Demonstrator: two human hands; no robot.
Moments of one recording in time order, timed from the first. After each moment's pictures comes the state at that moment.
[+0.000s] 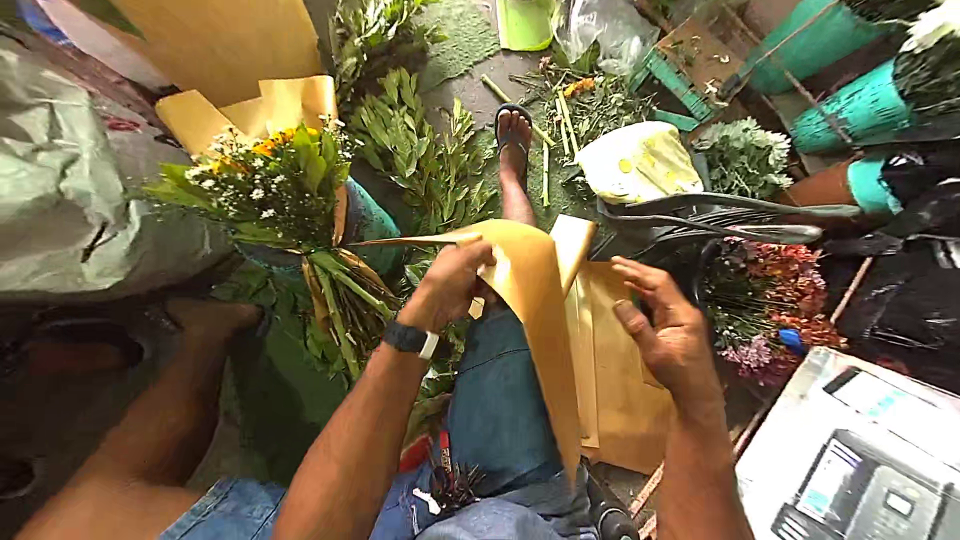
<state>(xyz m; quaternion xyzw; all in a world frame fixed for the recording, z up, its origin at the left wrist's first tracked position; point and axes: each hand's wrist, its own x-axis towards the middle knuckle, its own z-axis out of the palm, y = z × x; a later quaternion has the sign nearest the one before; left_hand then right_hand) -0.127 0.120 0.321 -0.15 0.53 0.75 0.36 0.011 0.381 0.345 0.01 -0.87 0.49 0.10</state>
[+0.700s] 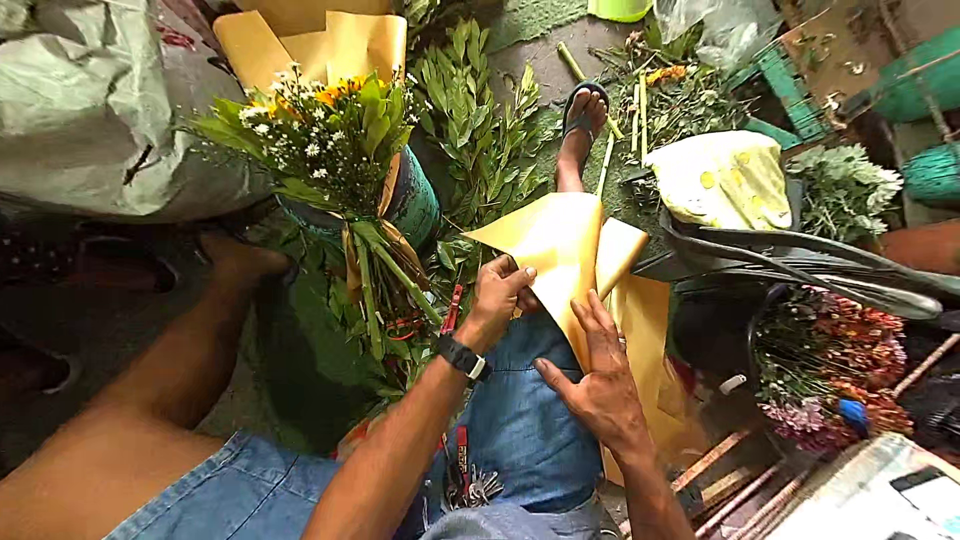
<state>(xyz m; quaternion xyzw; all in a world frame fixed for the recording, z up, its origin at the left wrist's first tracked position) -0.111 0.123 0.223 -0.18 0.50 0.80 0.25 0.007 0.281 0.271 -0.02 -0.95 0.32 -0.03</state>
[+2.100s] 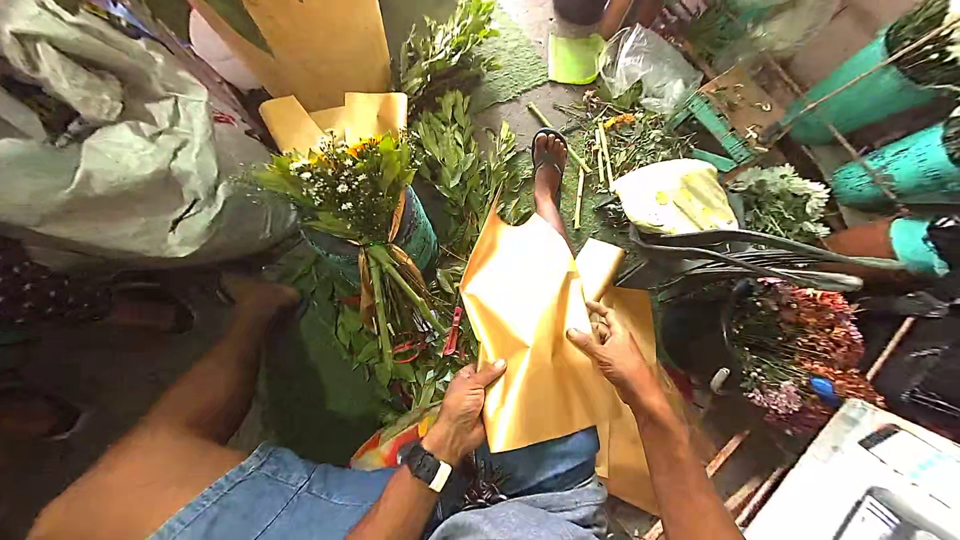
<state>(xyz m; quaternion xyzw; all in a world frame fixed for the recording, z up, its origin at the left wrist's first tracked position) 0.027 0.072 0.260 -0.37 0.36 0.80 0.31 -0.001 0.322 0.281 -0.28 -0.75 0.58 -0.15</state>
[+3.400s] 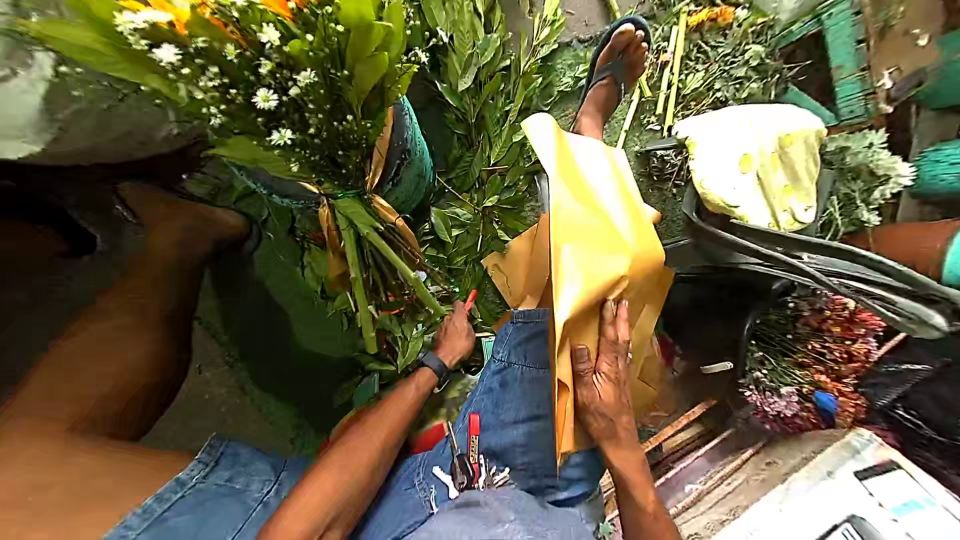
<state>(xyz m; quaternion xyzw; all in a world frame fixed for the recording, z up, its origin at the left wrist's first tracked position) -0.027 0.056 0.067 -0.12 0.80 0.32 0.49 0.010 0.260 0.240 -0.11 -0.95 0.29 -0.05</state>
